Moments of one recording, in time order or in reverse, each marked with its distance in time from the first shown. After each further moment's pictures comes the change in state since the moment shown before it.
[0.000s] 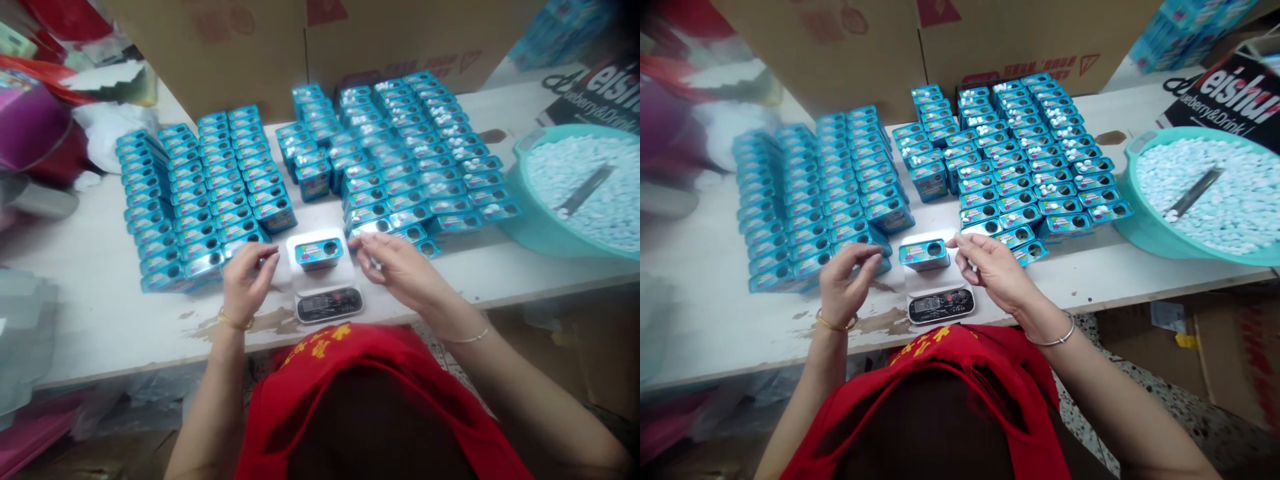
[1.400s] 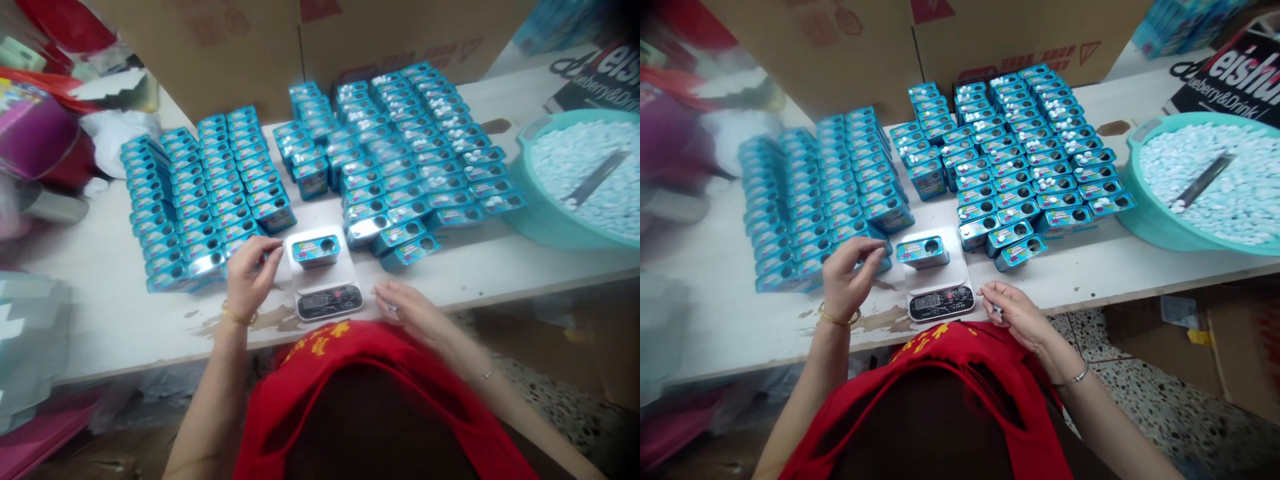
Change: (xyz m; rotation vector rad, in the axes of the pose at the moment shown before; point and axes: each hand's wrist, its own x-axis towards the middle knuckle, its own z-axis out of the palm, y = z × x) left_hand 0.013 0.013 0.002 0.029 -0.042 0.033; right_hand -0.053 0.073 -0.049 0.109 0.092 0.288
